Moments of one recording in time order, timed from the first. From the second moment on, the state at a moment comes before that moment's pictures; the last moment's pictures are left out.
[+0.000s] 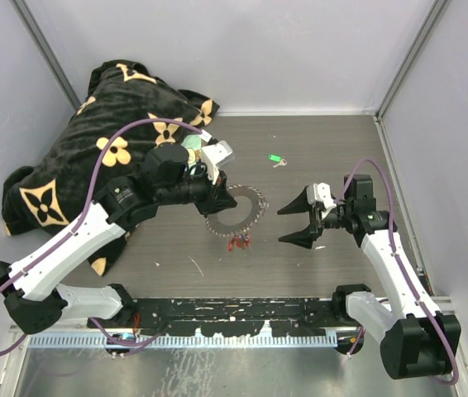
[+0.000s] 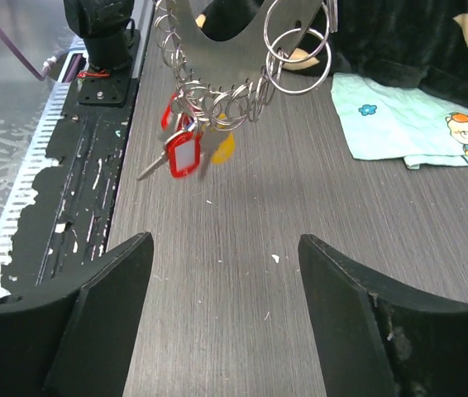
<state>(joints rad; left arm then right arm) -0.86 1.22 1.41 -0.64 0.29 -0.07 0.07 0.95 0.72 -0.56 -1.41 -0.86</state>
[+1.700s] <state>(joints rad) -0.88 1.28 1.42 -0.53 0.18 -0.37 0.27 0.95 0.65 -0.23 -1.20 -0.57</state>
